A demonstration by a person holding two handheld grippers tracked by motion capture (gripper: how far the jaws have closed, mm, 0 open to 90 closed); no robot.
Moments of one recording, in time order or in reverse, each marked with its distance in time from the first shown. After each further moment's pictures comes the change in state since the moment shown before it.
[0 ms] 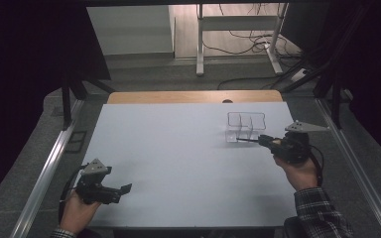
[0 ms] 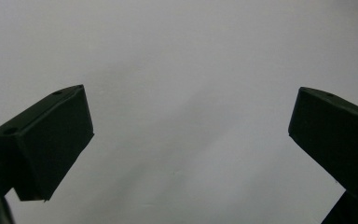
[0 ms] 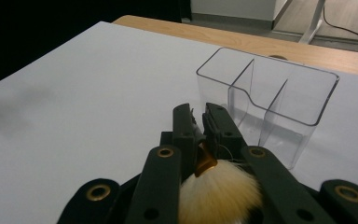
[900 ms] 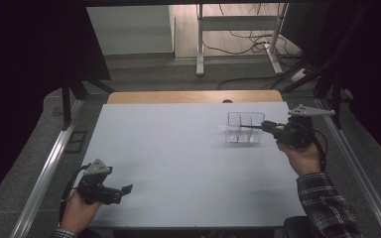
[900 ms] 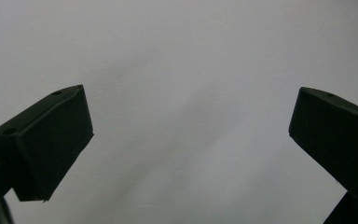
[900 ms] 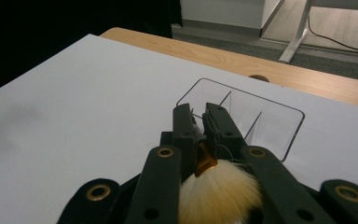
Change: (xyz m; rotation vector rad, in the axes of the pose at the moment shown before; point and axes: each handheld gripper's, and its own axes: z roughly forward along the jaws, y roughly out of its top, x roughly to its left) left arm -0.002 0.001 0.002 0.012 0.007 0.016; right arm -0.012 0.036 -0.001 -0.010 -0.034 -0.006
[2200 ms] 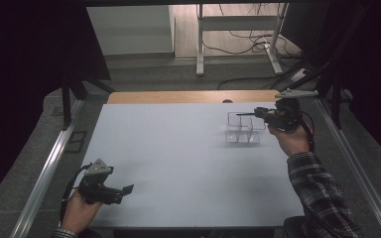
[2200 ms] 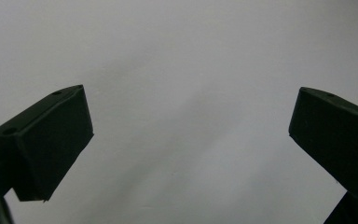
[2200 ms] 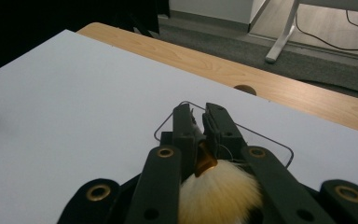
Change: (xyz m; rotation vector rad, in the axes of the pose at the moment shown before) left arm -0.001 0.001 0.001 0.007 -0.005 0.013; right arm -0.007 0.035 0.038 0.052 -0.058 -0.032
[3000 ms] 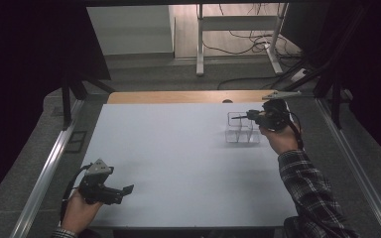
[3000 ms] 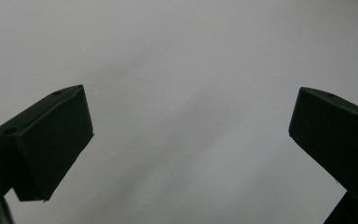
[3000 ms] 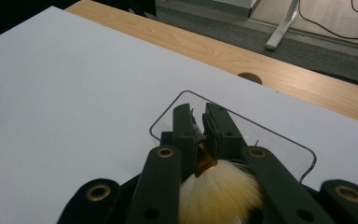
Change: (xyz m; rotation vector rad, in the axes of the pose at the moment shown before) left arm 0.000 0.000 0.000 0.004 -0.001 0.003; right arm 0.004 -0.005 0.033 0.068 -0.018 -0.029
